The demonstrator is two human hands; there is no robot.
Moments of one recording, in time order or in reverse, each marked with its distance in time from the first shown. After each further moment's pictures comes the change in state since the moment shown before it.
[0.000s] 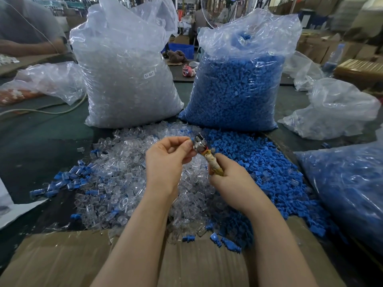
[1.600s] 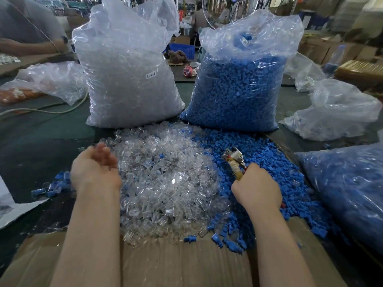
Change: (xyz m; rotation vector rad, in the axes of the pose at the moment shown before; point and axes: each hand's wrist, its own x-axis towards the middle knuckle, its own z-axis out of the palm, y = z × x) left_hand 0.031 0.027 -0.095 -0.637 0.548 -0.244; right_hand 0.000 0.014 -0.006 -0.603 0.265 0.542
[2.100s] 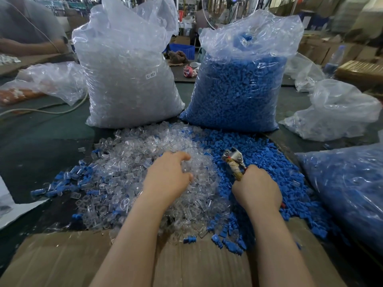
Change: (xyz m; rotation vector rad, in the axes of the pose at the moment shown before) left_hand -0.045 -0.071 0.023 1.862 -0.665 0.492; right_hand 0.001 0.001 -0.001 0.019 -0.015 0.009
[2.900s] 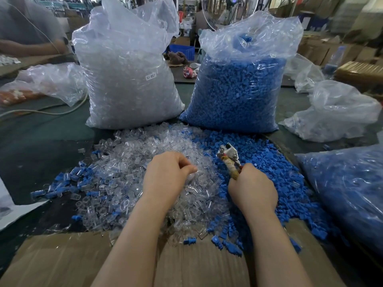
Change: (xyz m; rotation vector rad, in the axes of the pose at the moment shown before) left_hand 0.003 -0.002 0.003 -0.140 0.194 0.032; right_hand -0.003 -0.005 0.004 0.070 0.085 -0.058
